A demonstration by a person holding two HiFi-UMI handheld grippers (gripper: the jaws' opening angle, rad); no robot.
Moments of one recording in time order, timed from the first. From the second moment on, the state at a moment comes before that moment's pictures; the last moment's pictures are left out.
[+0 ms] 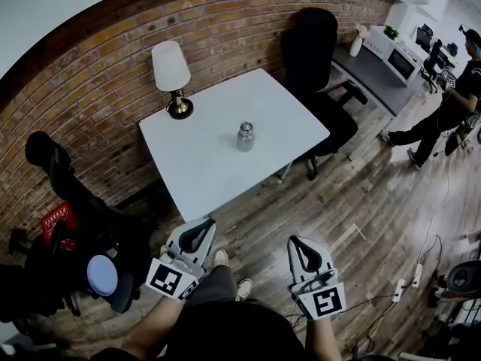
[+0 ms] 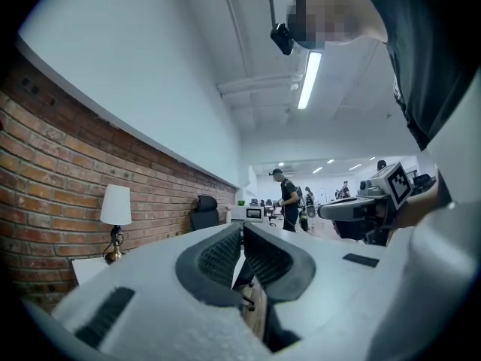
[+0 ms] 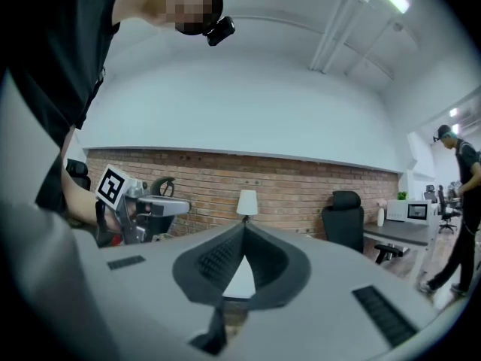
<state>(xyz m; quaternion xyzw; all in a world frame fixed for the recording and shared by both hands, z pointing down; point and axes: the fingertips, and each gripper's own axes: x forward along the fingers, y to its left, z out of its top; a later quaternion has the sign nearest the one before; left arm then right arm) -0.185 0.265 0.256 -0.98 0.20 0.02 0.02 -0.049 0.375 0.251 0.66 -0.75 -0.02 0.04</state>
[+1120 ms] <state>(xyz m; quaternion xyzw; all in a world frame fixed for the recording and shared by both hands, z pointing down) -0.058 0.014 0.303 -0.98 0.17 0.02 -0.05 0.028 0.115 0.253 0.62 -0.78 0.01 0.10</state>
